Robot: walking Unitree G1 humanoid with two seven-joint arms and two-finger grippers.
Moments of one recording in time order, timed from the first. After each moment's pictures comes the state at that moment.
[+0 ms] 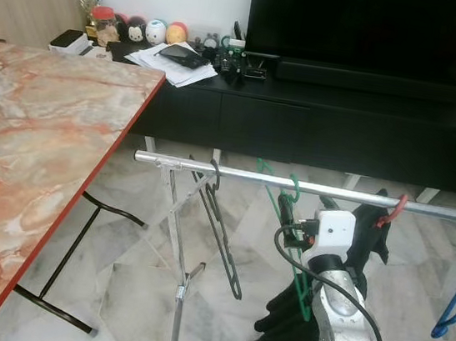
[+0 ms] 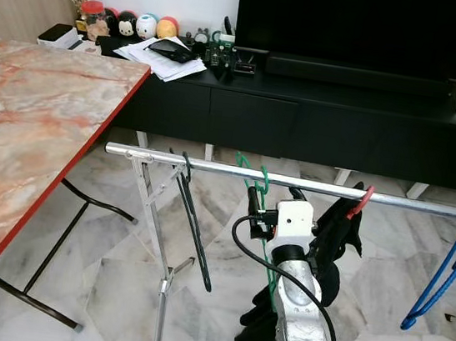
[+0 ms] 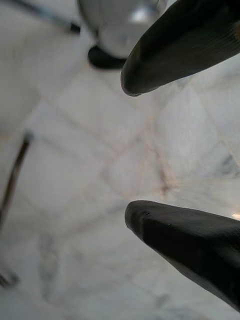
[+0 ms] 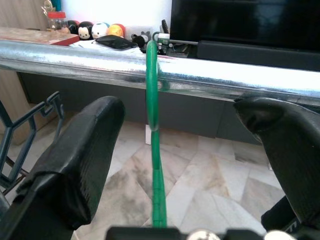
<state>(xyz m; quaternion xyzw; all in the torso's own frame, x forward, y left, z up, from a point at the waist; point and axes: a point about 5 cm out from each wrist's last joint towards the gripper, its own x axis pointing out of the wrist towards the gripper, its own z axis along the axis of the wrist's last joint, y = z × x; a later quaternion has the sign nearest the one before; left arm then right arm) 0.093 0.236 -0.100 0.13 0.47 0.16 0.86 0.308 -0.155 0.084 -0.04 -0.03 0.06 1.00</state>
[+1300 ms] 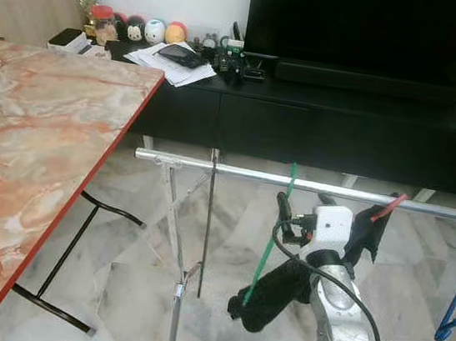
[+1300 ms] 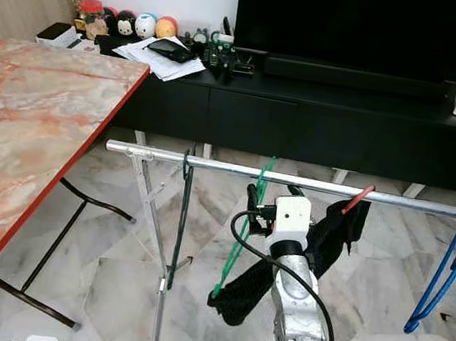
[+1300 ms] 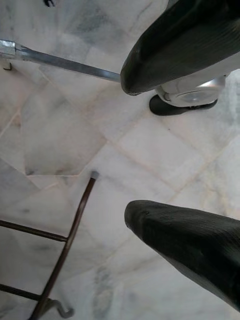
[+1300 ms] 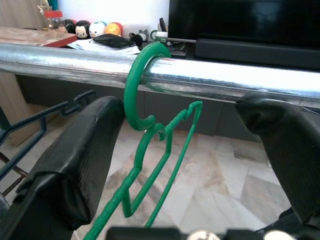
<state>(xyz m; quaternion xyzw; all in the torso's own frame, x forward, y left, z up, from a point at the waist) 0.124 0.208 -0.087 0.07 0.36 0.09 0.93 0.314 -0.148 0.084 -0.03 -0.02 0.06 1.00</state>
